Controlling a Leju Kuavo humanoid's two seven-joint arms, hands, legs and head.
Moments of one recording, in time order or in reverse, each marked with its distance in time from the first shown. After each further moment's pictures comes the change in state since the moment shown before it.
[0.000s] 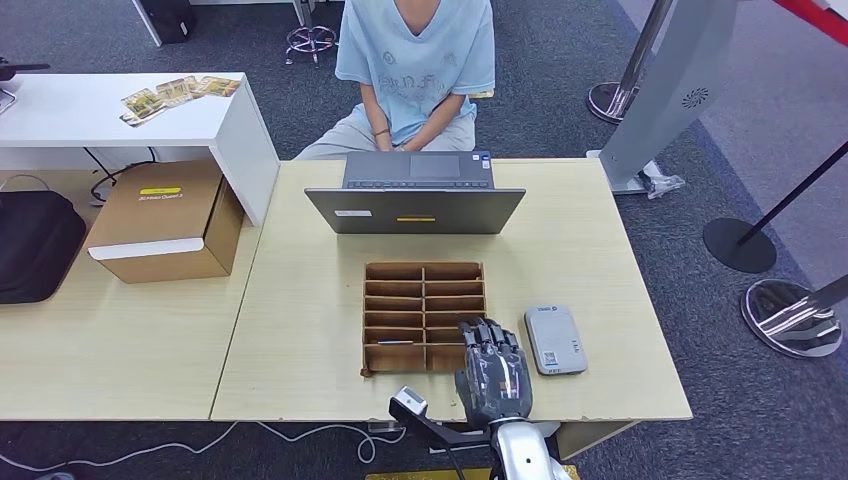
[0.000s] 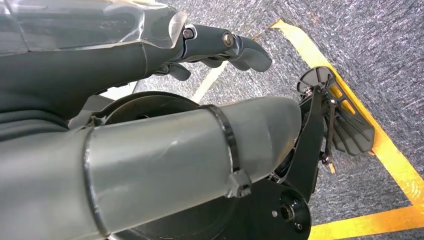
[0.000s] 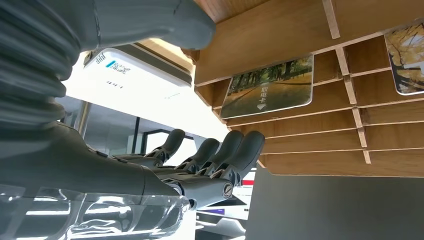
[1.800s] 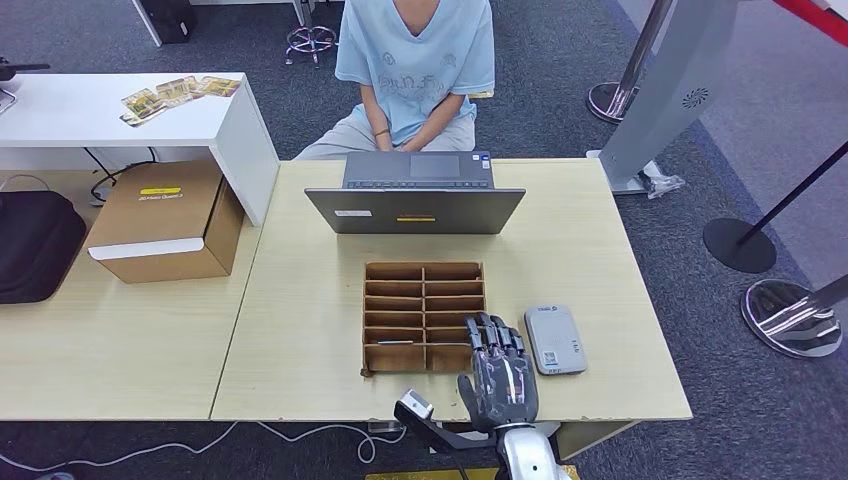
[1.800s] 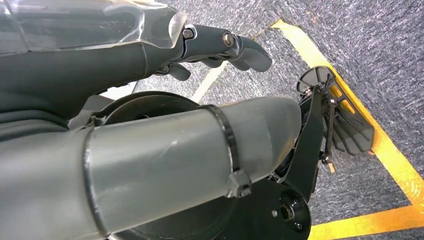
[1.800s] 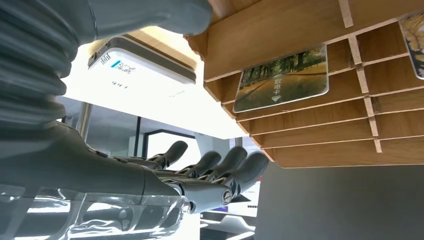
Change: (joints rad) left arm 0.000 0.000 0.000 0.000 0.000 -0.003 -0.002; right arm 0.027 0.000 -0.024 -0.008 0.000 -0.056 -0.026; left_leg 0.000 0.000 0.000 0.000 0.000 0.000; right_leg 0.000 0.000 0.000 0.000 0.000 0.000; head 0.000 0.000
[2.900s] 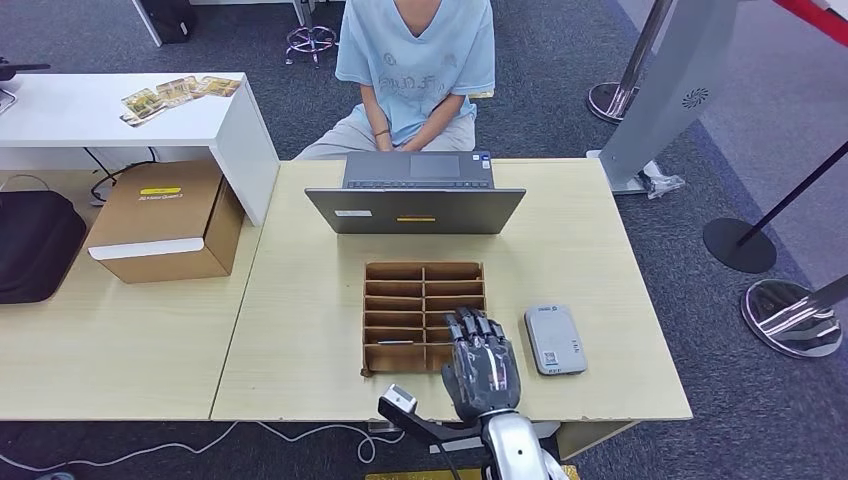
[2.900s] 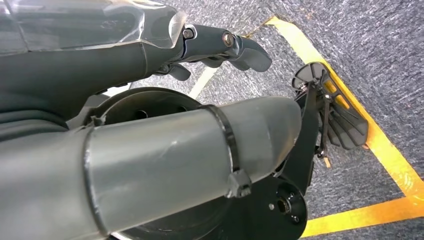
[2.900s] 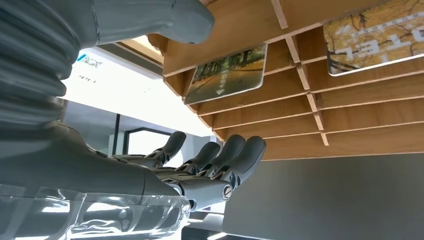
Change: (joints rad) left arm 0.000 0.000 0.000 0.000 0.000 -0.016 -0.017; right arm -0.060 0.038 0.009 0.053 0.000 0.022 -0.059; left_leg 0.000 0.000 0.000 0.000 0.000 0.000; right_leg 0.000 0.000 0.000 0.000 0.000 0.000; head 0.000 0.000
